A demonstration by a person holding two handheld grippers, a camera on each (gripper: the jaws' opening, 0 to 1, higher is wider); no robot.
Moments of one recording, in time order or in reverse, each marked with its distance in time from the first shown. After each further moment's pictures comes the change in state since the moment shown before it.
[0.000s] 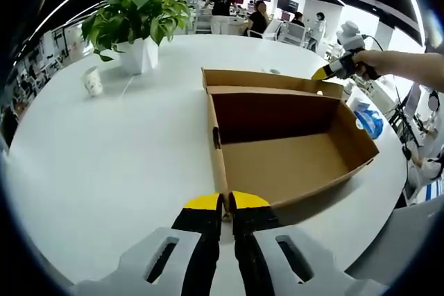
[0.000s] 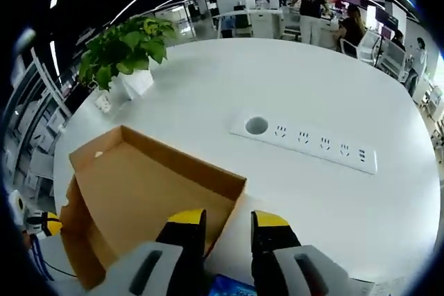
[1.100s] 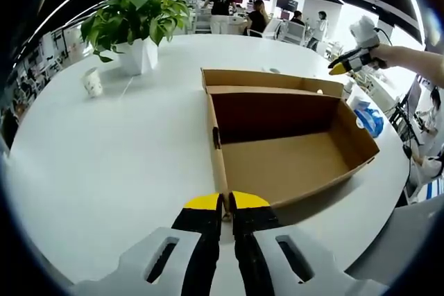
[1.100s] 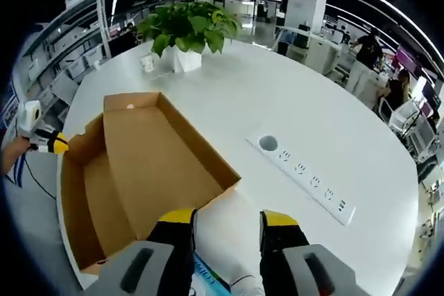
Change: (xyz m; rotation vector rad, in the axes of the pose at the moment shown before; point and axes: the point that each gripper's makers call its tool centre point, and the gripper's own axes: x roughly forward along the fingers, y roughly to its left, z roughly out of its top) left arm -0.001 -0.002 0.001 0.009 0.003 0.005; right arm -0.039 -0.018 0.011 -0.390 -0.002 0.075
